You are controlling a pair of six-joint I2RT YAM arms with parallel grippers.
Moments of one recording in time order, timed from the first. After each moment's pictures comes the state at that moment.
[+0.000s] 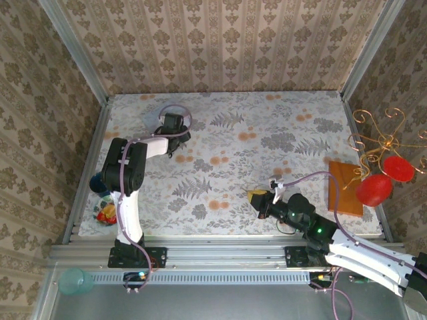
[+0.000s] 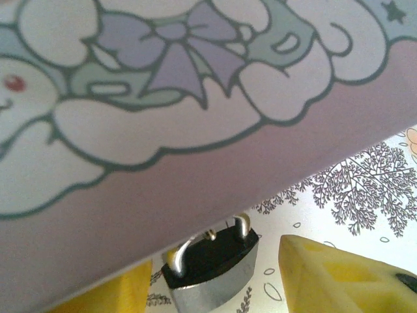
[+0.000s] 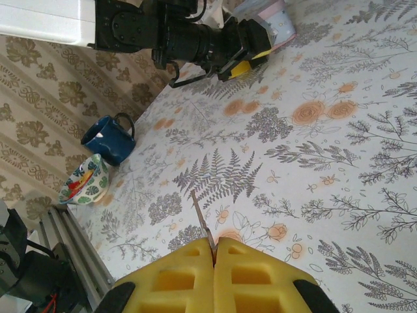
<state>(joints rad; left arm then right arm) -0.33 2.07 1.26 0.02 -0.13 -0.59 0.86 0.55 0.14 0.20 0.05 0.61</state>
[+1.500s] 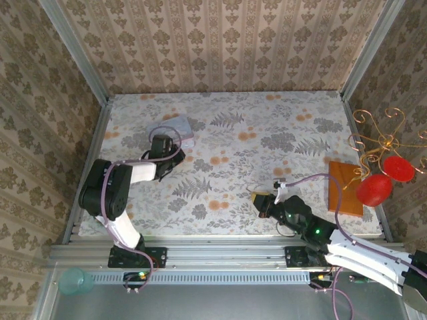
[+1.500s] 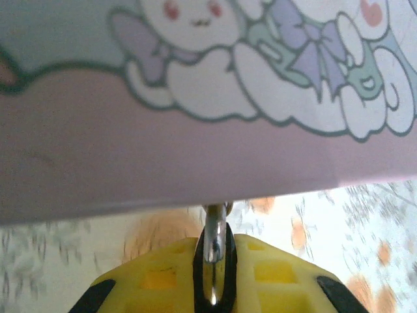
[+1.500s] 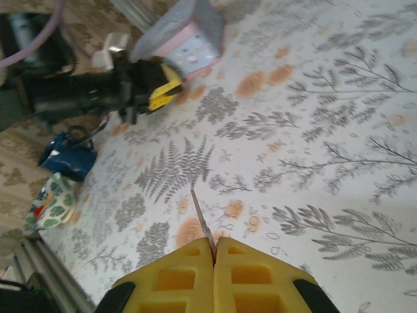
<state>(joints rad) -0.33 1.71 0.73 0.24 0.14 -0.80 0.86 0.60 0.09 0.17 0.16 0.79</state>
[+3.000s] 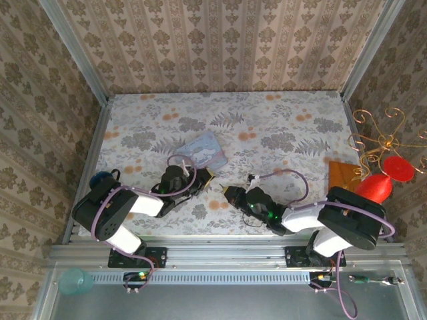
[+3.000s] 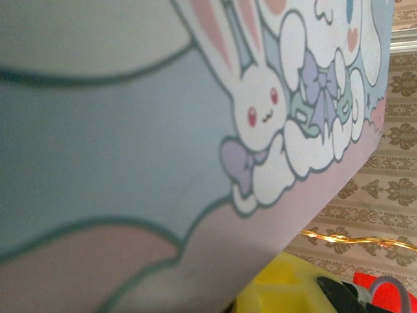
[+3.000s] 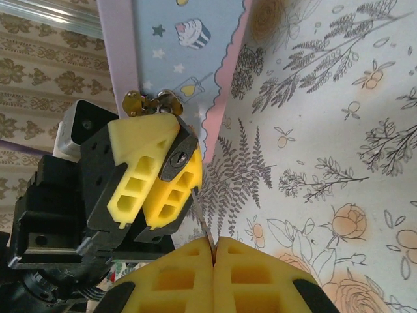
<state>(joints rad) -0.68 1.56 0.35 0.85 0.31 -1.35 0.97 1.50 0.31 0.81 0.21 1.34</state>
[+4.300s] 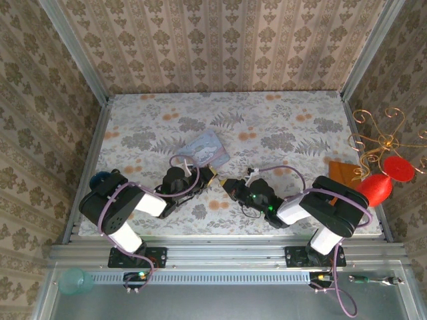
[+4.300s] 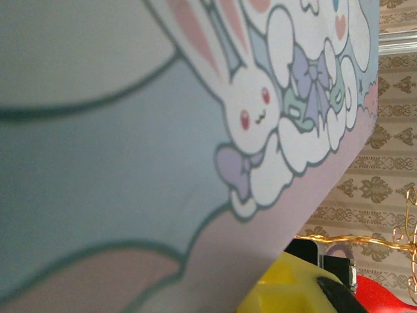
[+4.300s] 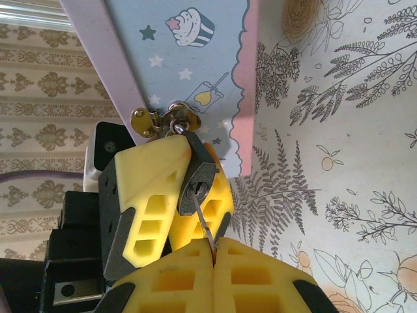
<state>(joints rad) -0.70 1.63 0.35 1.01 0.29 -1.38 0.83 1.64 0.34 1.04 0.00 1.41</state>
